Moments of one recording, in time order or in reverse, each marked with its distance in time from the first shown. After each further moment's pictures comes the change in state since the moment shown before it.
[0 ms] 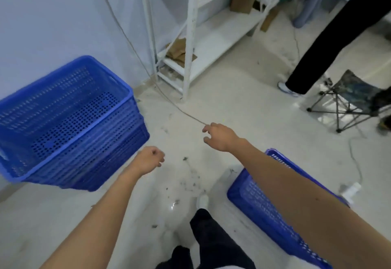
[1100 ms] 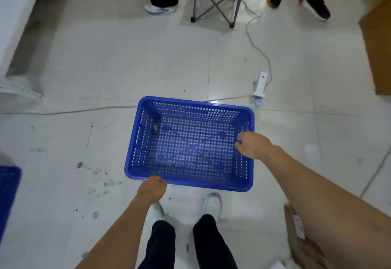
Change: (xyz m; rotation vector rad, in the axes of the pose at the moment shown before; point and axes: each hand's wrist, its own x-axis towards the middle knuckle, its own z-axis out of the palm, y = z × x) left_hand 0.037 0.072 0.677 0.817 -0.405 -0.060; right_hand -0.367 0.643 0.261 0.382 -0.112 0.738
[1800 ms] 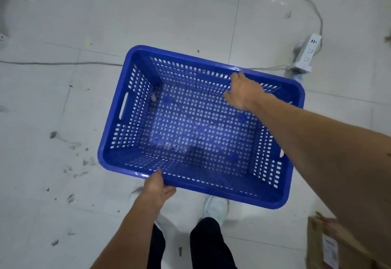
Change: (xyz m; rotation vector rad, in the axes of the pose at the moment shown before) left_hand 0.183 -0.038 0.122 -1.262 -0.028 -0.574; right_hand 0.246 -0.056 0.070 -0.094 0.131 -0.132
